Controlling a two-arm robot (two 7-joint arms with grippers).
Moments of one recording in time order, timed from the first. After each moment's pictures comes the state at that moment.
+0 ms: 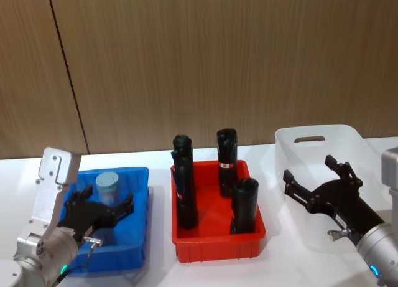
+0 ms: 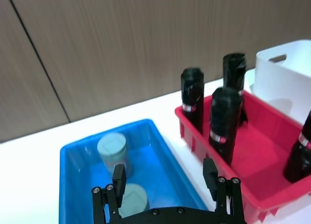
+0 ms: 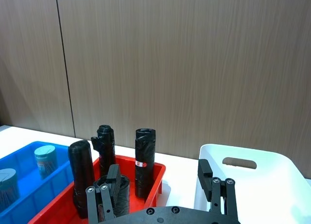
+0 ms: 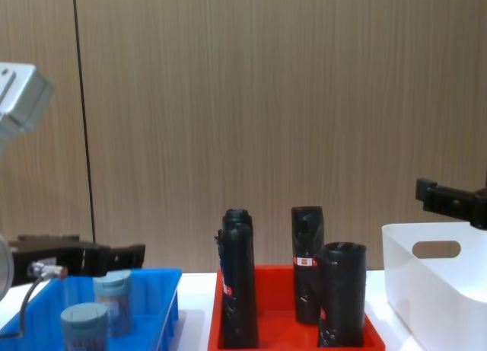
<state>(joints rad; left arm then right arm) -0.20 0.47 0.33 -1.60 -0.48 0.30 0.01 -0.01 0.34 -0.23 -1.77 0.29 0.03 0.07</state>
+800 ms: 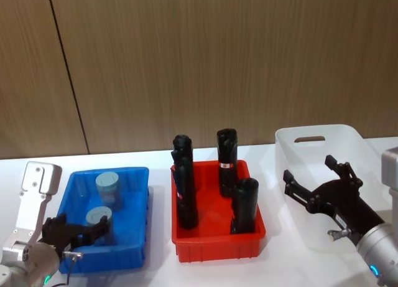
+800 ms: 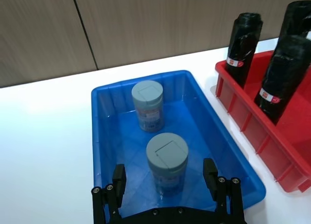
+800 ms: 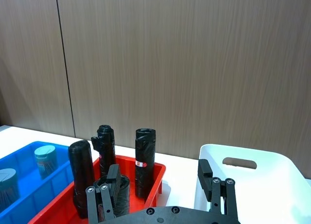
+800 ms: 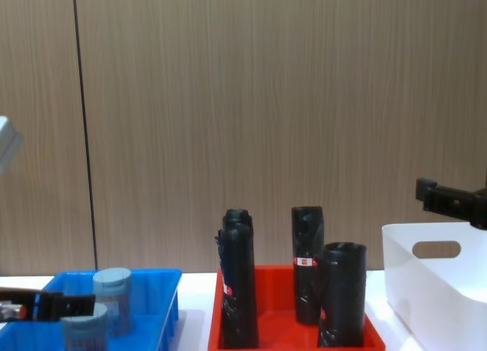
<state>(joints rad) -0.18 0.48 0.30 -1.57 -0.55 0.44 0.12 -0.01 0.34 -0.23 -1.77 0.29 0.03 0.07</state>
